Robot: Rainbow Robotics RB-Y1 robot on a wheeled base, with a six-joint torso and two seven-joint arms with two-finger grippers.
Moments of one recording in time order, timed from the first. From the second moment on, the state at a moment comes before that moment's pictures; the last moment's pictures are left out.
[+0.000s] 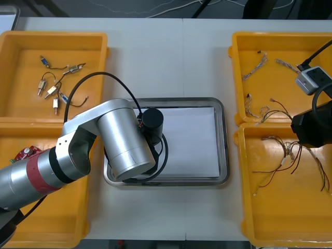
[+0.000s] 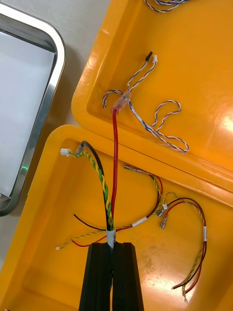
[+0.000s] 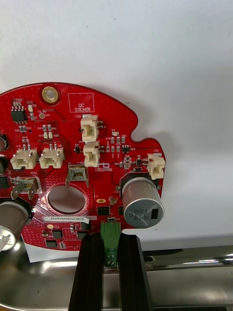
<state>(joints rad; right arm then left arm) -0.27 -0.71 -0.19 -2.37 -0.87 1.92 1.45 -0.66 0.51 -0.86 -1.94 0.51 1.75 -0.51</state>
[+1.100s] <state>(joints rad) -0.27 -0.71 -0.19 -2.37 -0.87 1.92 1.45 -0.66 0.58 -0.74 -2.12 0.61 1.76 -0.51</state>
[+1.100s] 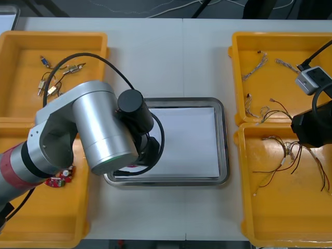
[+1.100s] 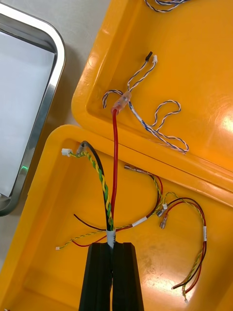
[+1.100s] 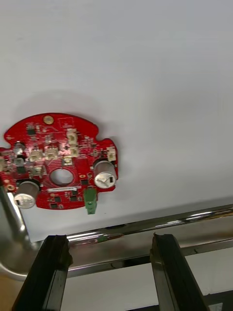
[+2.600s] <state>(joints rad) -0.37 -0.73 0.13 -2.37 -0.90 1.90 1.62 -0.66 0.77 -0.25 -1.97 0.73 1.86 -0.83</state>
